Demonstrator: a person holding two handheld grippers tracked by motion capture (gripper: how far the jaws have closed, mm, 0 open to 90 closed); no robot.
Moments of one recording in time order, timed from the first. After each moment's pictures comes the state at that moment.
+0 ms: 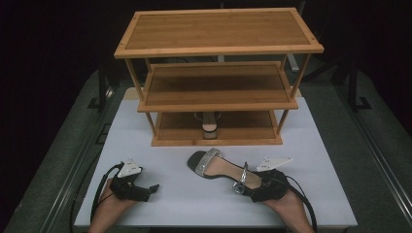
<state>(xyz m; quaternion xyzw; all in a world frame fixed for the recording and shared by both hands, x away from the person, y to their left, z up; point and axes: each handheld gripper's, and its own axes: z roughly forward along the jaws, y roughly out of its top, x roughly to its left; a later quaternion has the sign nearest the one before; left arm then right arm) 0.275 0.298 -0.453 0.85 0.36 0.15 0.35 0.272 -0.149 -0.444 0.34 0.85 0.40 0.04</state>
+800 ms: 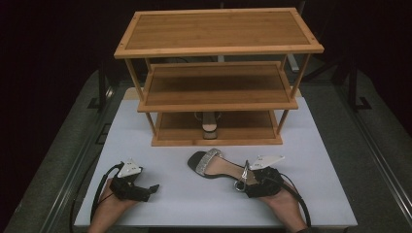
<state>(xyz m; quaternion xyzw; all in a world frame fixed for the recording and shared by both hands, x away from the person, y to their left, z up) 0.275 0.298 -0.453 0.85 0.36 0.15 0.35 0.279 -0.136 -0.443 0.33 0.86 0.38 0.07</state>
